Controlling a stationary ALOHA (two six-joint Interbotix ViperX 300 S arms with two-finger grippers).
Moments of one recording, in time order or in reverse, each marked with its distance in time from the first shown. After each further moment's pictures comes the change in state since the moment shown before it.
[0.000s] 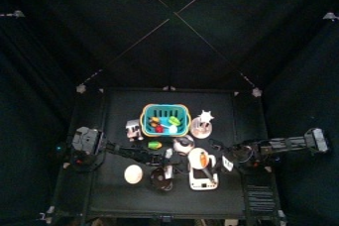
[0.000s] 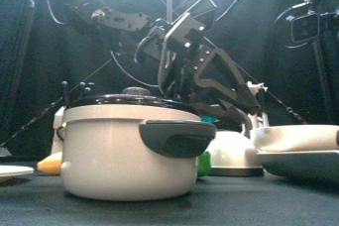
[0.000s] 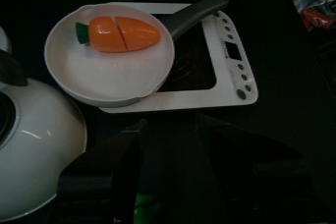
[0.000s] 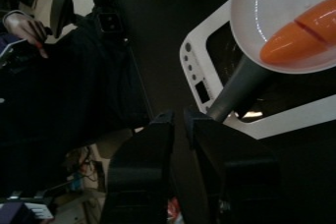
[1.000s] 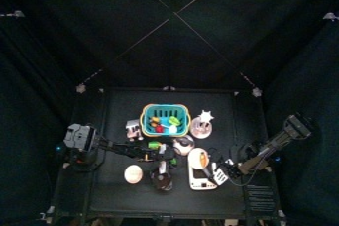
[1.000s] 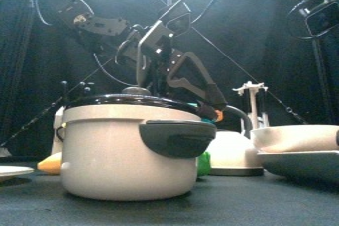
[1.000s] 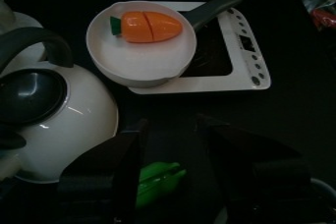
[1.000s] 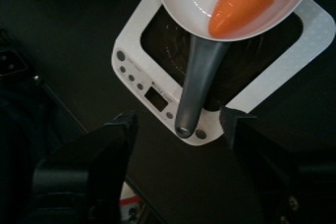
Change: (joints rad) left arm 0.028 -0.081 0.118 0.031 -0.063 0.002; right arm 0.577 0.287 -0.129 -1.008 0.075 1.393
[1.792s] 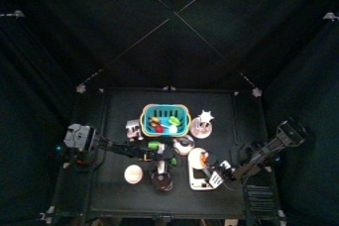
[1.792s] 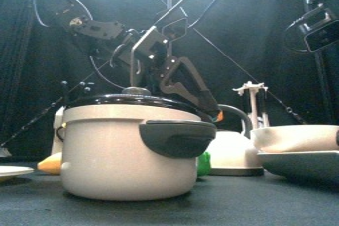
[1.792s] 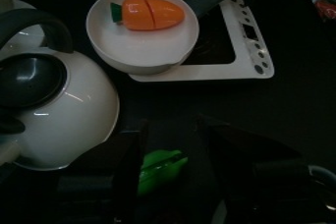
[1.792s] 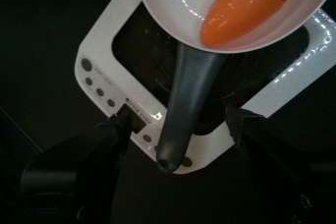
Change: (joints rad) left arm -0.003 -0.011 0.031 0.000 -0.002 0.000; right arm -0.034 0.170 0.012 -0.067 -0.080 0.021
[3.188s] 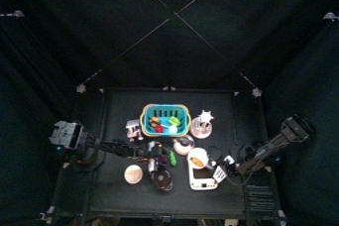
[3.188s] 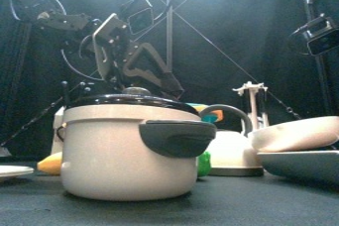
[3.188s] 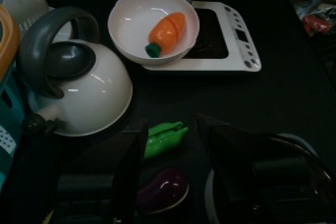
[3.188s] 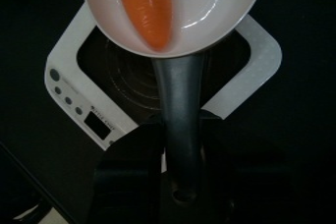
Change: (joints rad) left arm -0.002 -0.167 0.195 -0.021 -0.091 -0.003; right arm -0.009 -0.121 0.083 -0.035 0.052 -0.009
